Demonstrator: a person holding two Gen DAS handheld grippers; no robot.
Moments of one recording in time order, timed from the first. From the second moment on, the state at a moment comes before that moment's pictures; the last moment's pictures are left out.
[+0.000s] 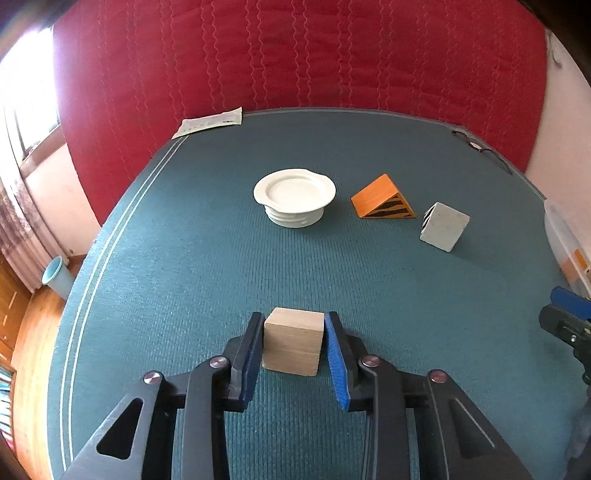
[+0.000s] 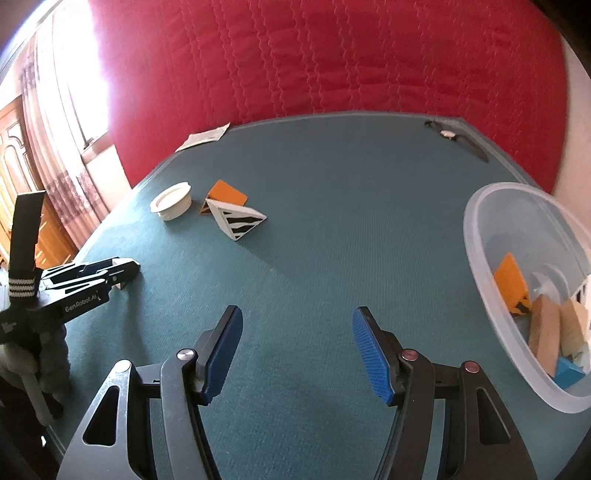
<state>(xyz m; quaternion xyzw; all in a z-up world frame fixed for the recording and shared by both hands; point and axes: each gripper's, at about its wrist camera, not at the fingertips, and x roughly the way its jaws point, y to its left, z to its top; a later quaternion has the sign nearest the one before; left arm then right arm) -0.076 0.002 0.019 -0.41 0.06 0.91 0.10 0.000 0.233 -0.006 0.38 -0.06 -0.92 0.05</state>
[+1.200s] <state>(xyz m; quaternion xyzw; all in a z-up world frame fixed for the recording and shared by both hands) -0.079 -0.021 0.022 -0.40 0.00 0.91 0.05 -0.132 0.155 -0.011 0.40 -0.05 -0.91 0.07</state>
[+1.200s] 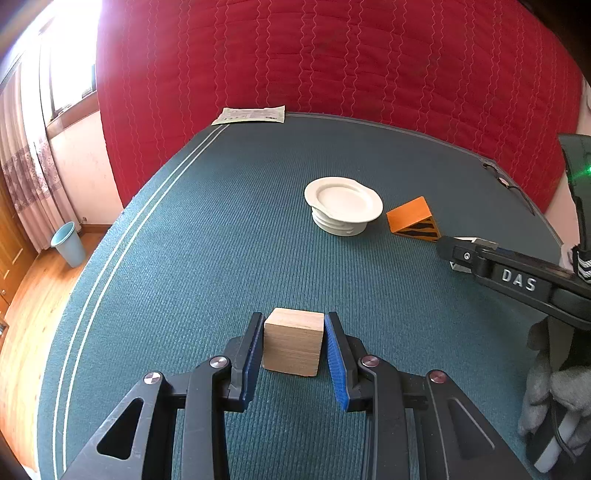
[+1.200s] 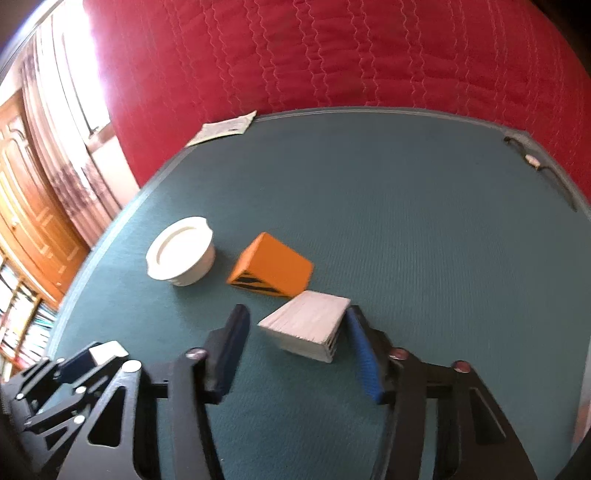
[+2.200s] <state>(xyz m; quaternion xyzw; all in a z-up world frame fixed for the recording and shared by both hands) -0.080 -0.016 0.020 -0.40 0.01 0.91 0.04 -0.060 0.189 -0.011 0.40 -0.07 -0.91 0.11</state>
